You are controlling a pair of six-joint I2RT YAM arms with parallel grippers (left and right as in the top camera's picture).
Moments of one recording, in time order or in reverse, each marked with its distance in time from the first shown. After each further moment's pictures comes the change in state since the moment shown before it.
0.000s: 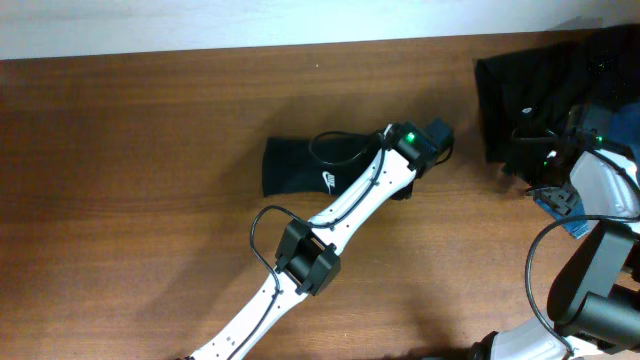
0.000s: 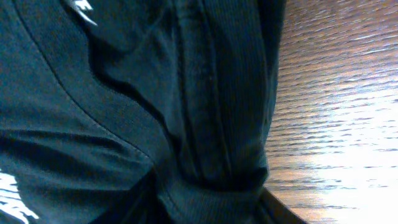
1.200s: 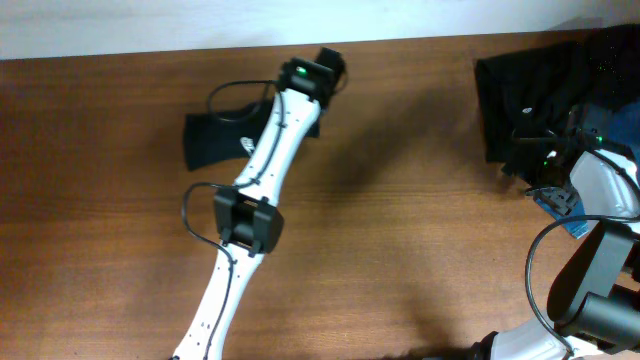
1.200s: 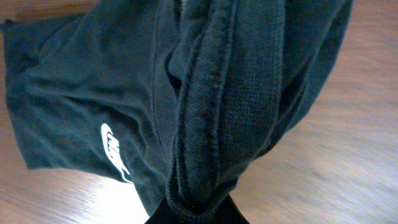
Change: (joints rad) left arm 0.412 -0.085 -0.012 -0.018 -0.149 0.139; right arm 0.000 0.000 0.000 0.000 0.000 0.000
